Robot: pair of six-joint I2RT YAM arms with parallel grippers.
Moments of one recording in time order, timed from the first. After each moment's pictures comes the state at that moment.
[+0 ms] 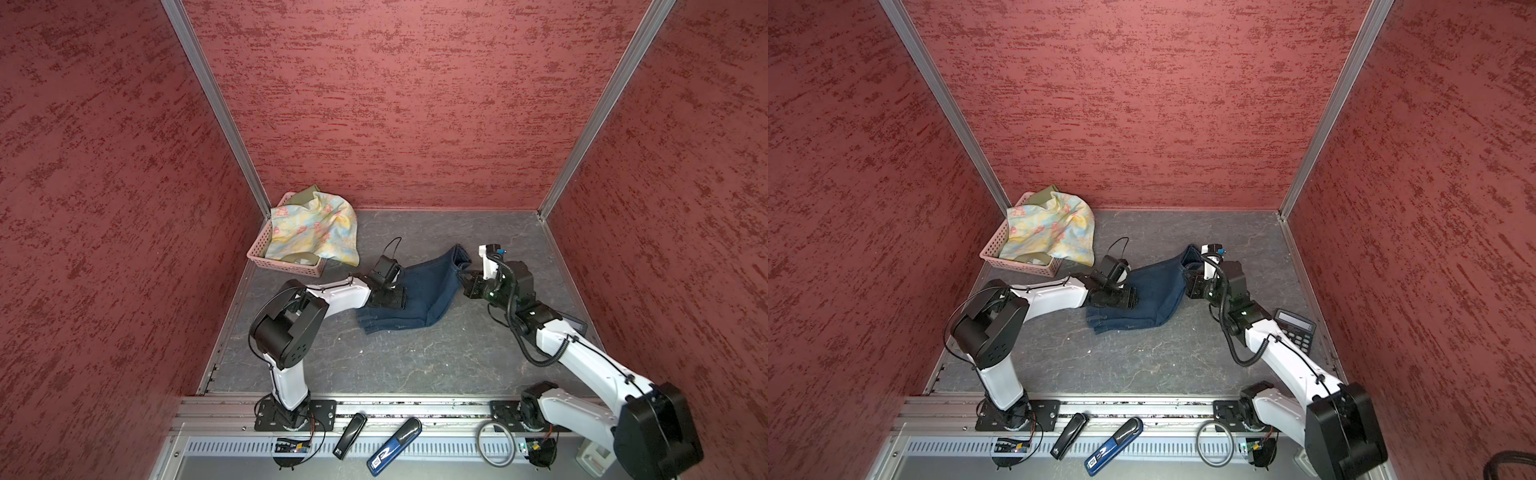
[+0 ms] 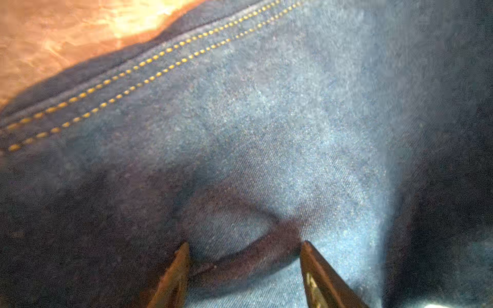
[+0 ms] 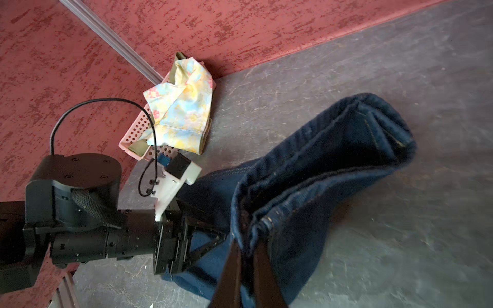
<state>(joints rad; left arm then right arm) -0.62 1.81 1.04 -0.28 0.12 -0.46 0.36 1.04 0.61 0.00 -0.24 0.54</state>
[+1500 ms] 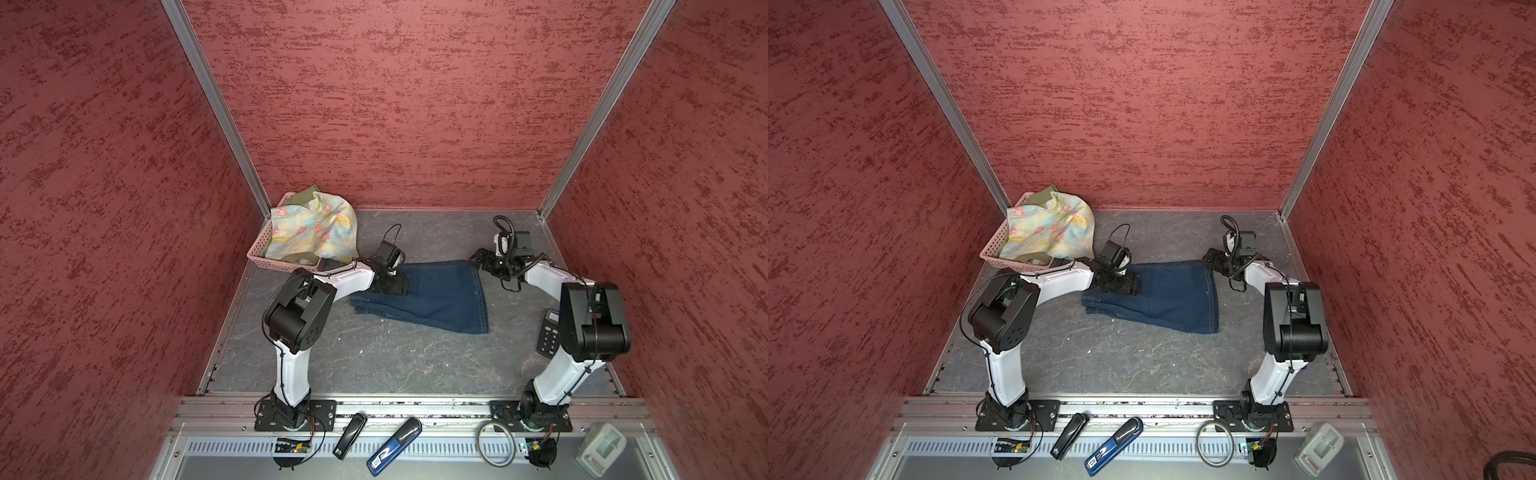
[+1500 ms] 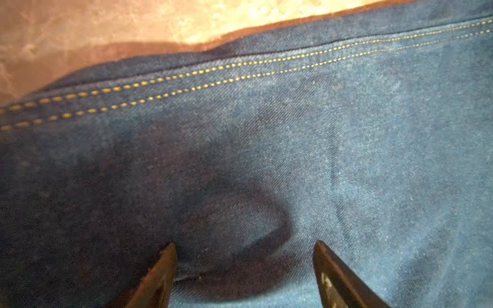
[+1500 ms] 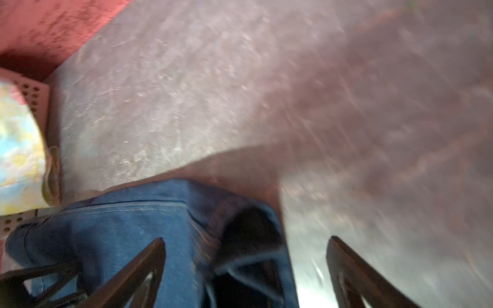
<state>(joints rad) -0.56 1.96 1.27 -0.40 0.14 -0.40 -0.01 1.78 1.09 -0.17 -0.36 0.34</state>
